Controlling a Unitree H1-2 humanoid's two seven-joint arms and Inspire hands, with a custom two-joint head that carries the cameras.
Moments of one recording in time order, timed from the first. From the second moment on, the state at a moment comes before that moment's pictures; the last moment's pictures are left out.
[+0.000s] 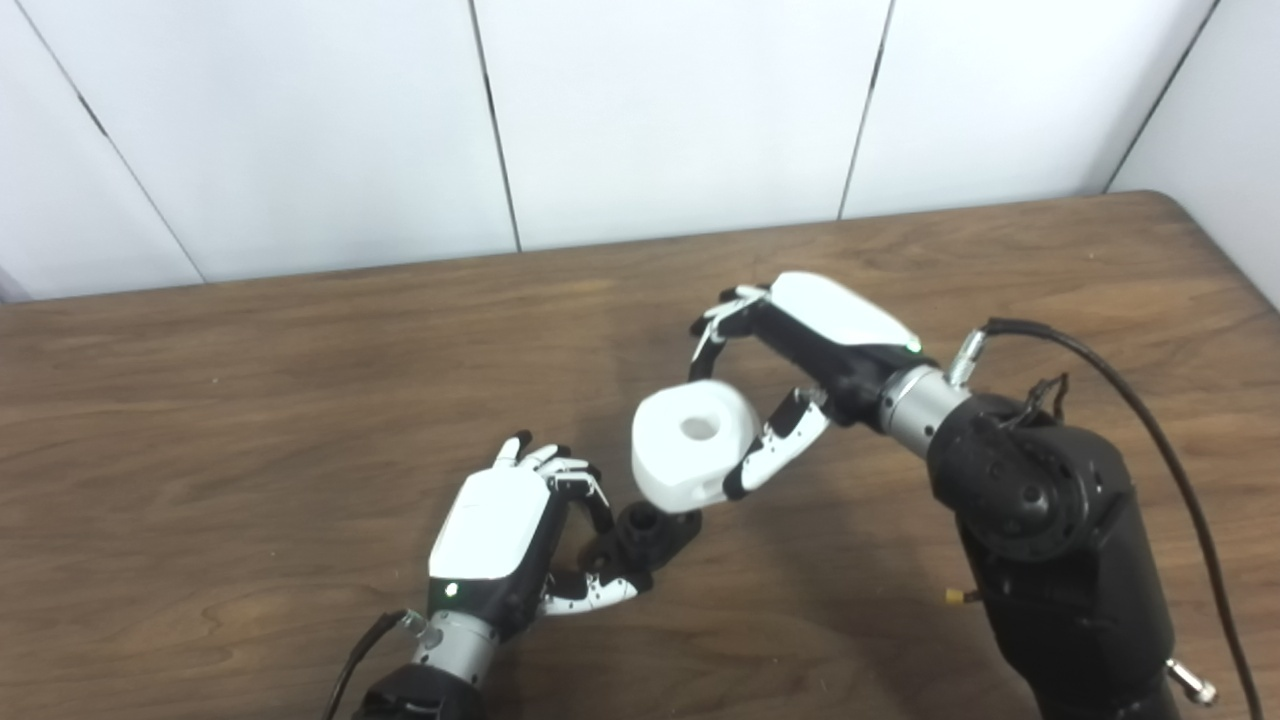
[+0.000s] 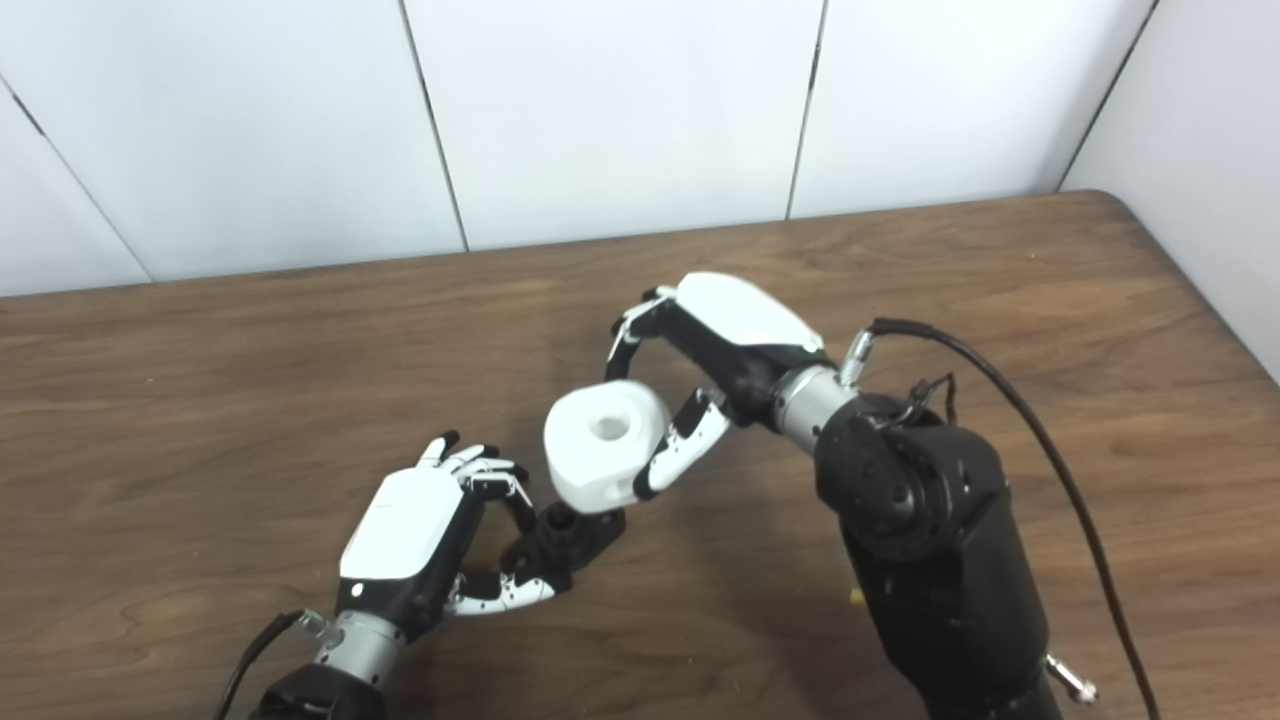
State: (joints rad) left arm 0.01 0.16 -0.45 -0.27 1.05 0.15 -0.16; right arm -0.32 -0.22 0.17 -0.65 -0.96 0.47 0.94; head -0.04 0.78
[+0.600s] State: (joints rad) left arm -0.01 0.14 -0.47 -0.26 1.06 0.18 -0.16; right arm -0.32 -0.16 0.14 -0.68 -0.96 0.47 0.98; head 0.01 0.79
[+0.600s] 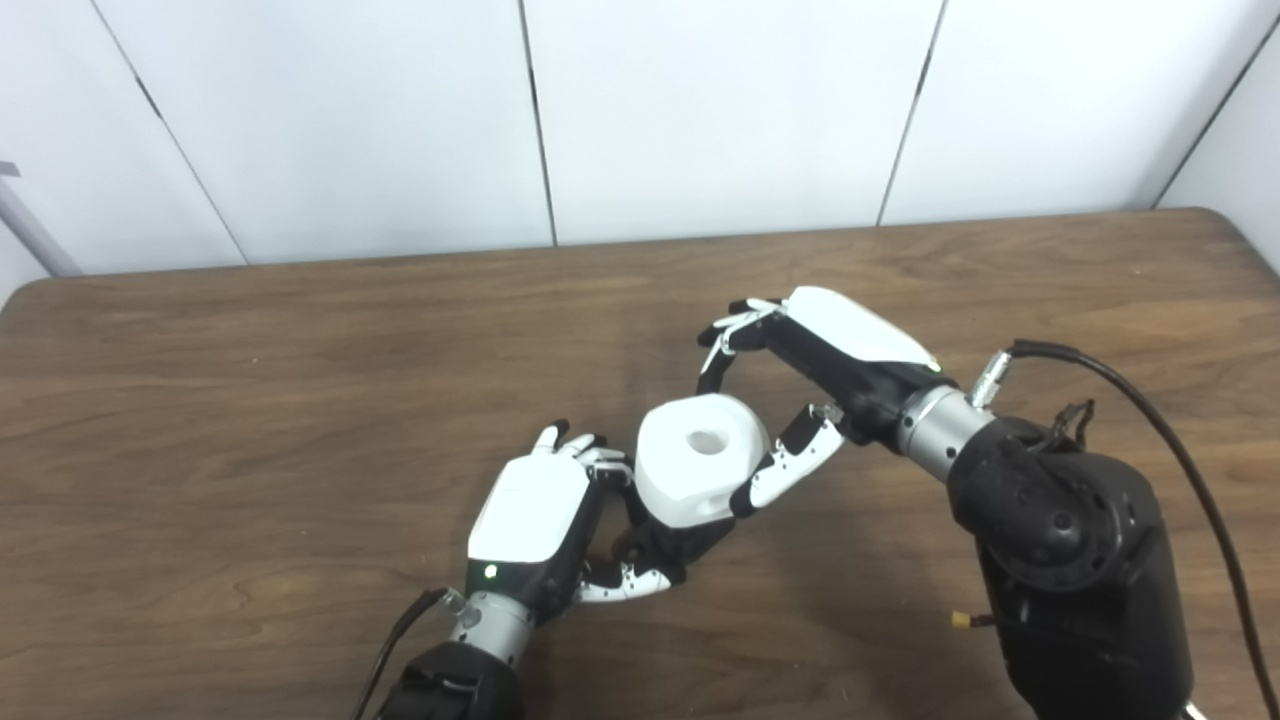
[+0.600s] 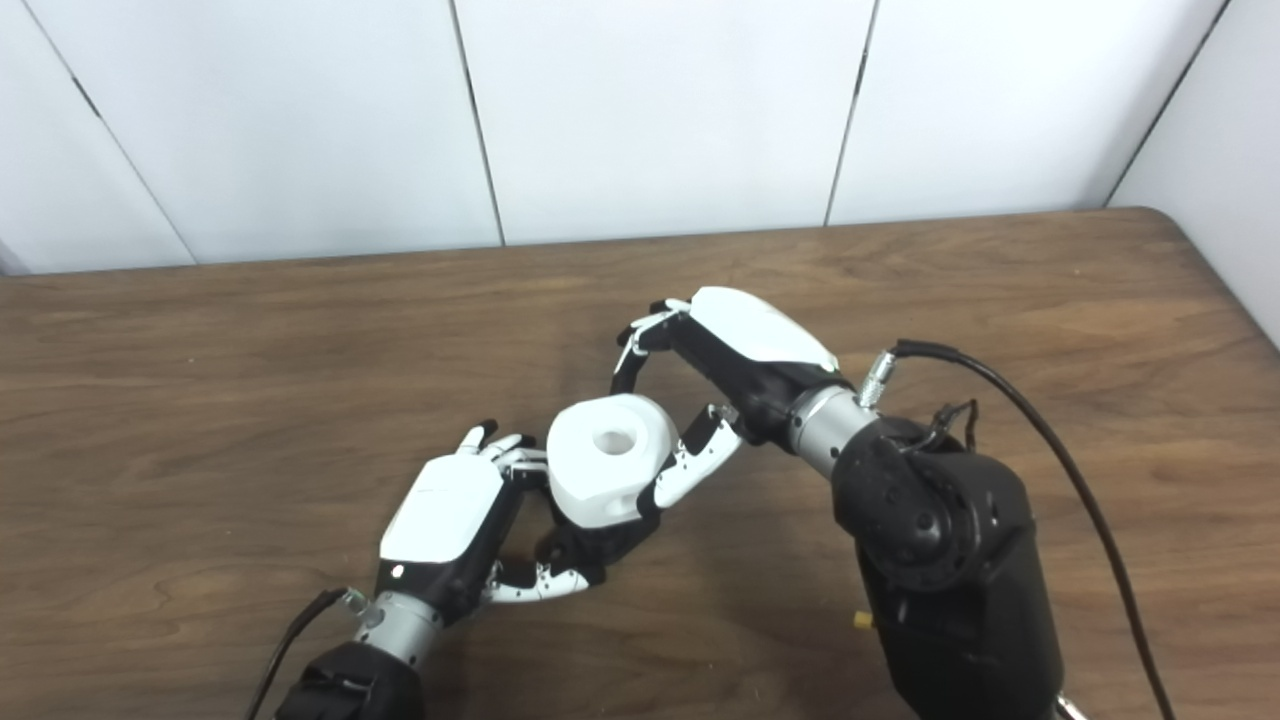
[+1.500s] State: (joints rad) left arm -0.02 0.14 -0.48 -0.25 1.07 0.18 -0.15; right arm -0.28 -0.16 0.18 -0.67 -0.94 0.47 0.92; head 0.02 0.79
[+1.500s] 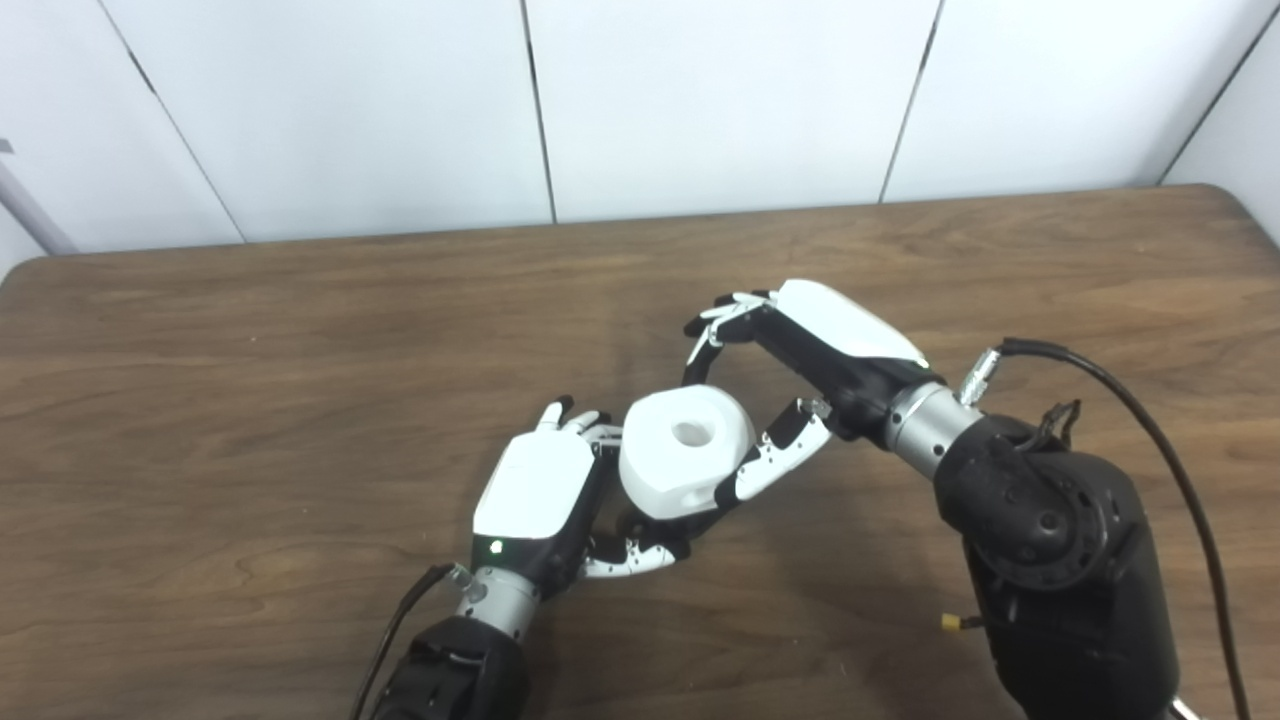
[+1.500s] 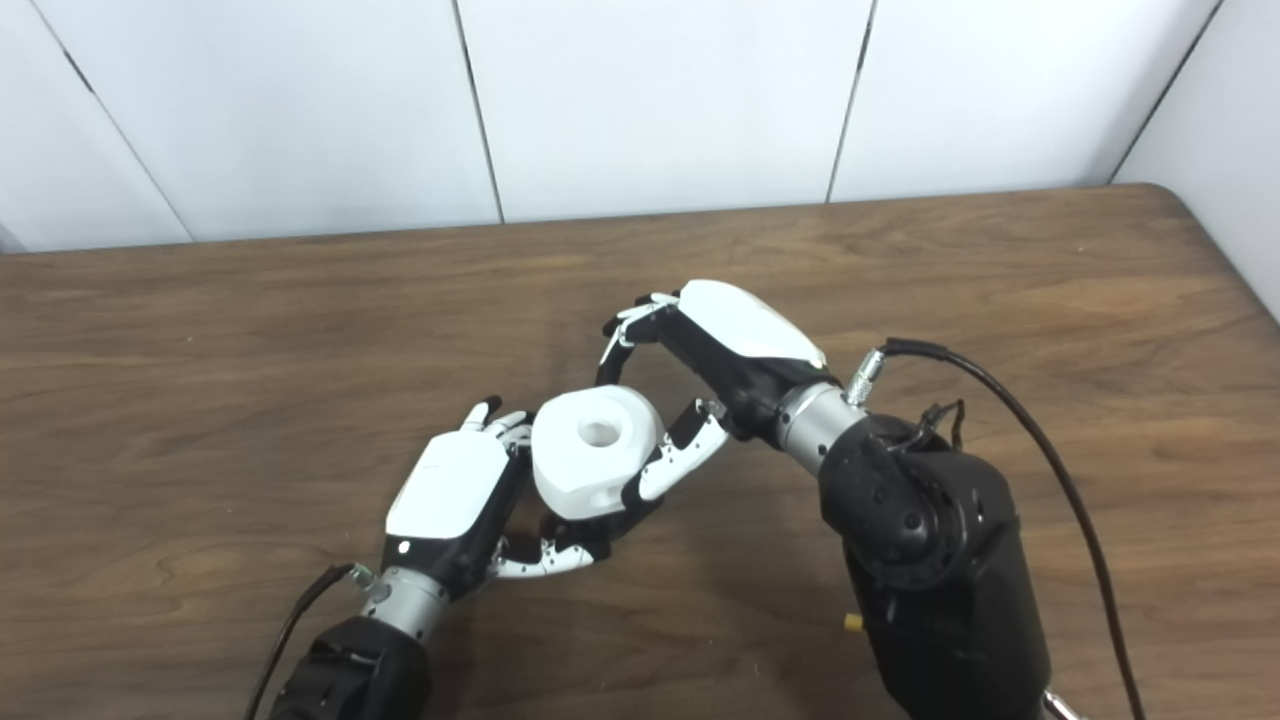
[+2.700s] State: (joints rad) left arm -0.02 0.14 -0.47 -0.25 1.07 0.18 -0.15; right arm -0.25 -0.17 0.21 -0.64 -0.92 0.47 0.86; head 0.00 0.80
